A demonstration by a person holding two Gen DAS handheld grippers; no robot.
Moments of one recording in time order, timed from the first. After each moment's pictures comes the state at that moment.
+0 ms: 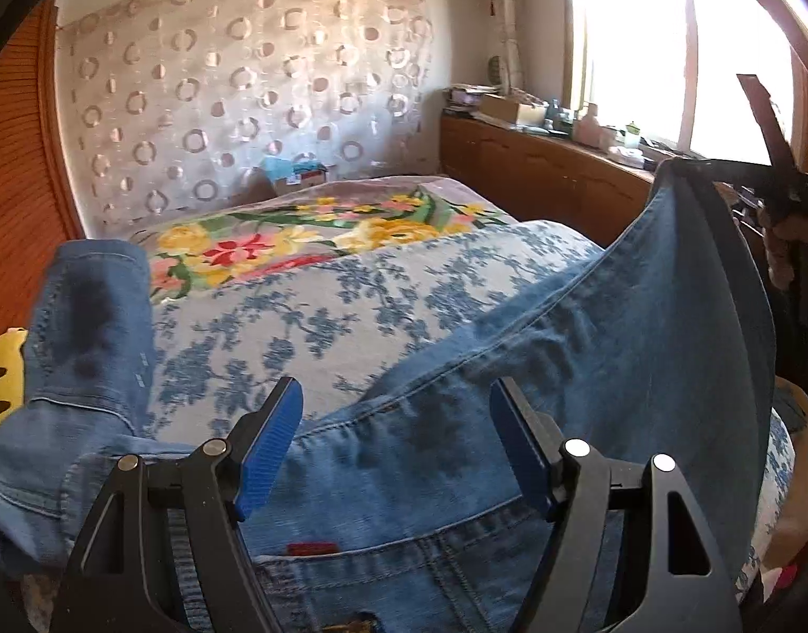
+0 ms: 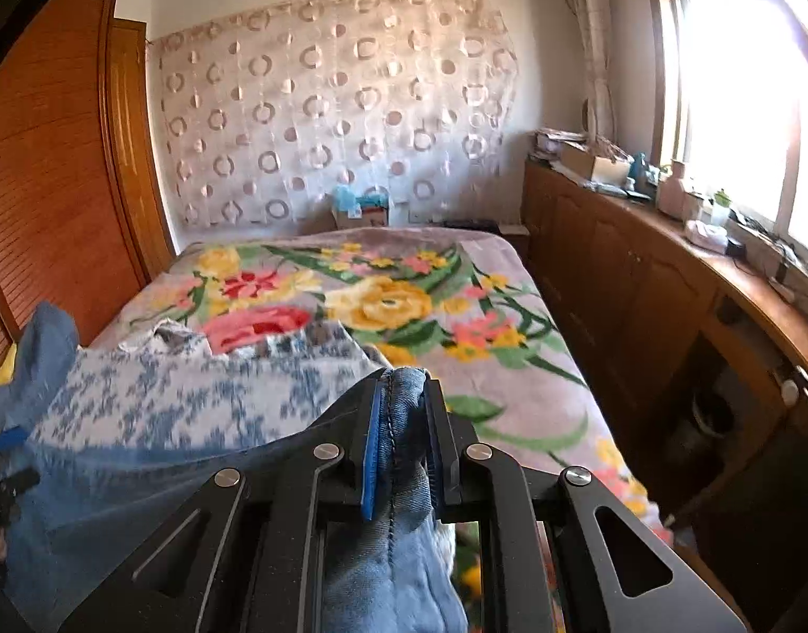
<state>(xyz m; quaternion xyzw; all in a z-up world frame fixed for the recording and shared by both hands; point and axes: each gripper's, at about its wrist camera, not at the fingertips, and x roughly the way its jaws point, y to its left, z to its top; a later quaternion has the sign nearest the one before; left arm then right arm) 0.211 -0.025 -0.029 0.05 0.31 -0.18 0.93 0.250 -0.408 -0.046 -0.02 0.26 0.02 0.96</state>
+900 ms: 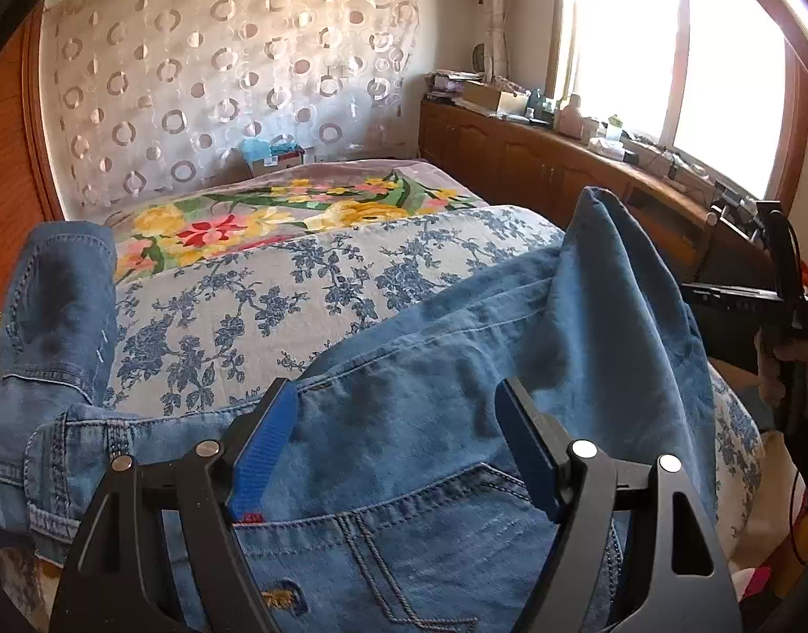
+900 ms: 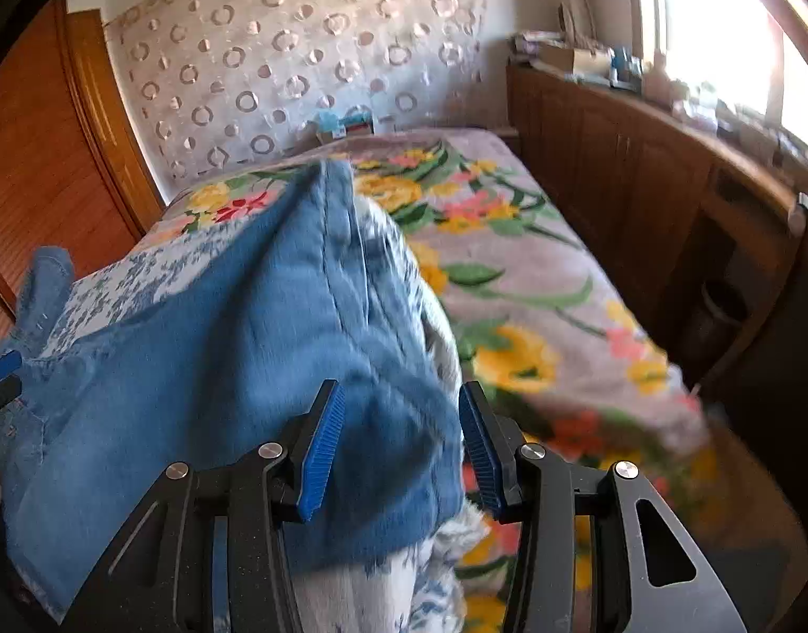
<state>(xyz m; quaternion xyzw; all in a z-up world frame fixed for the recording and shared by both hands) 0.199 -0.048 -0.031 0.04 0.34 -0.21 0.92 0.185 -0.455 -0.092 0.06 0.37 0.02 0.93</state>
